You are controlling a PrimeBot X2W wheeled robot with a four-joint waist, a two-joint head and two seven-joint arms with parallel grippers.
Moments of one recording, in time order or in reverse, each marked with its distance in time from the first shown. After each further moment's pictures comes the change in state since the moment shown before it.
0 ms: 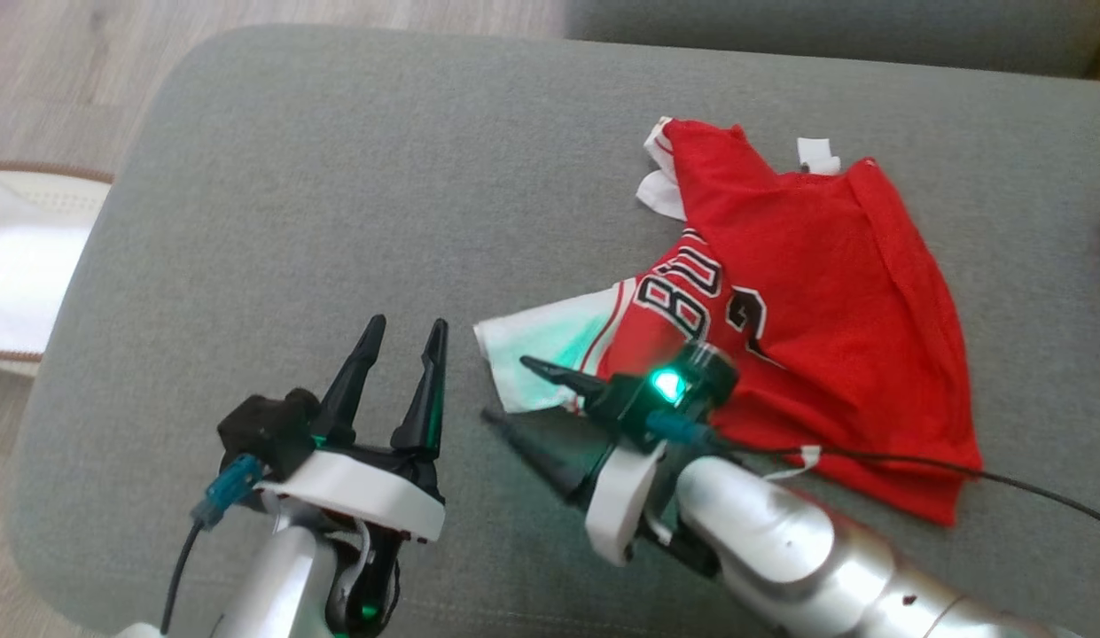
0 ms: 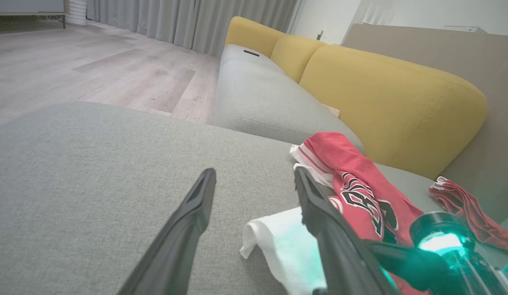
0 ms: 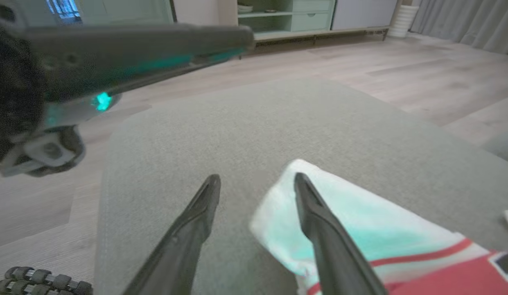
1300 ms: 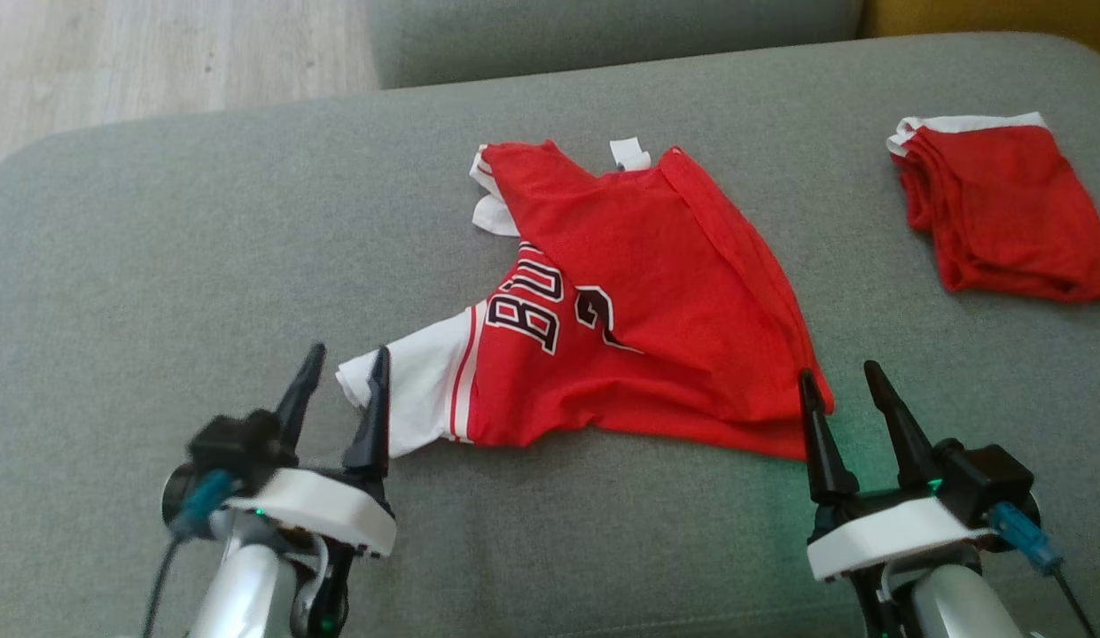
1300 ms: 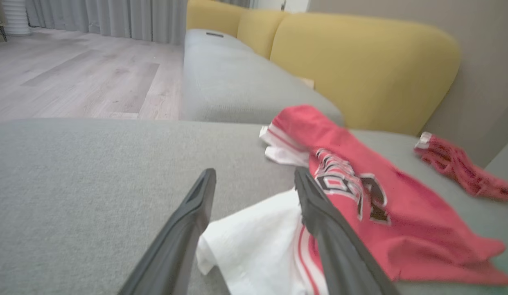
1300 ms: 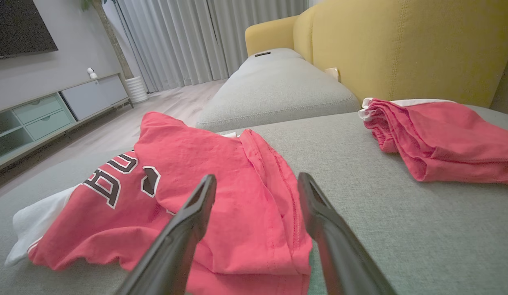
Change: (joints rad) left arm 0.031 0.000 0.133 0.055 0.117 -0.011 0.000; right arm 0.596 0.023 -0.961 -0.438 -0.203 0.000 -0.012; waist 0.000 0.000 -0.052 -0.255
